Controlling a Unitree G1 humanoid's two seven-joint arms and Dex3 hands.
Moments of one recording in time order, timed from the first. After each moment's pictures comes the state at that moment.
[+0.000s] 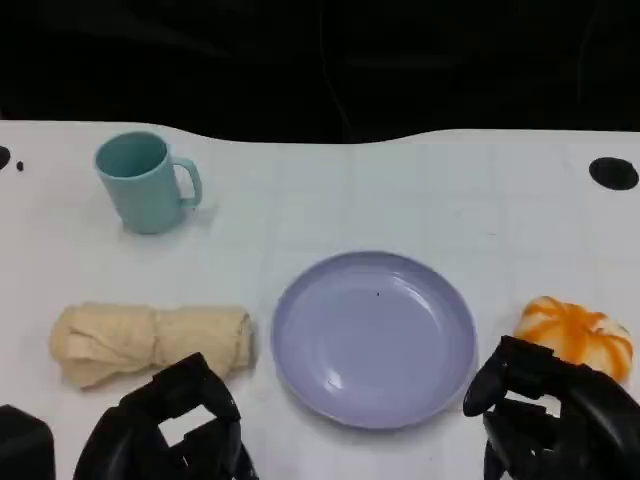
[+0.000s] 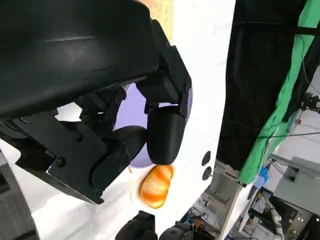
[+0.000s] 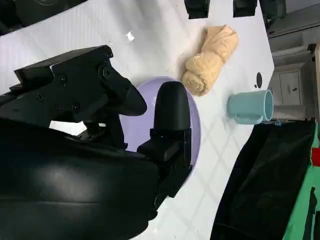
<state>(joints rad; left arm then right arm) 0.40 0.04 -0.01 -0.52 -0.44 0.41 -0.15 0.32 -0.20 0.09 -0.56 0.16 0.41 0.26</state>
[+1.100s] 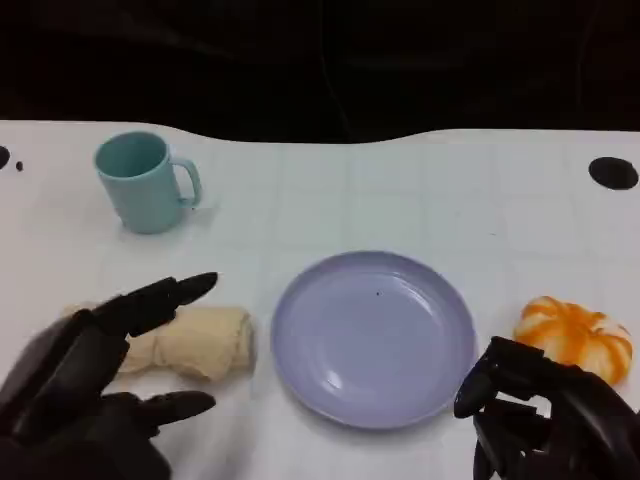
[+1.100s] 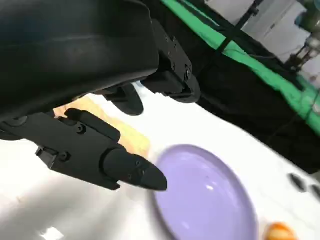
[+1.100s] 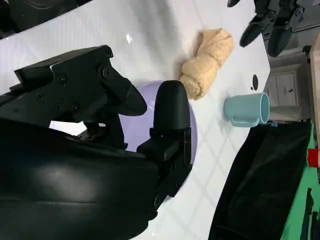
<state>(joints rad) 0.23 0.41 -0.02 -0.50 0.37 0.11 -0.19 0.32 -0.18 0.11 -0.58 0.15 0.41 0.24</state>
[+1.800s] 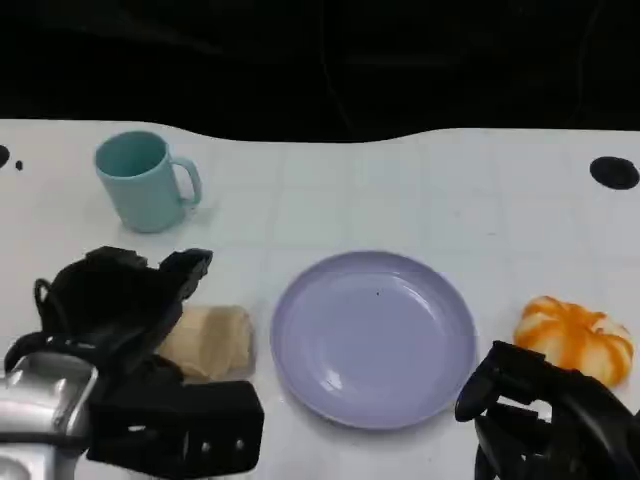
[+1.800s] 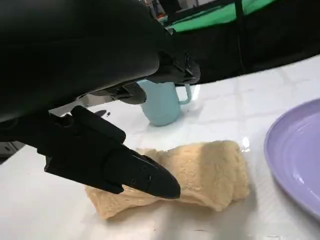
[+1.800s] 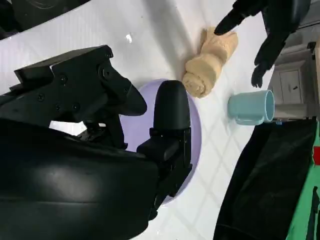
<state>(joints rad) -0.13 0.48 -0.31 -0.20 1.06 0.21 -0.32 0.33 -0.18 0.12 -0.57 0.15 0.41 0.23</state>
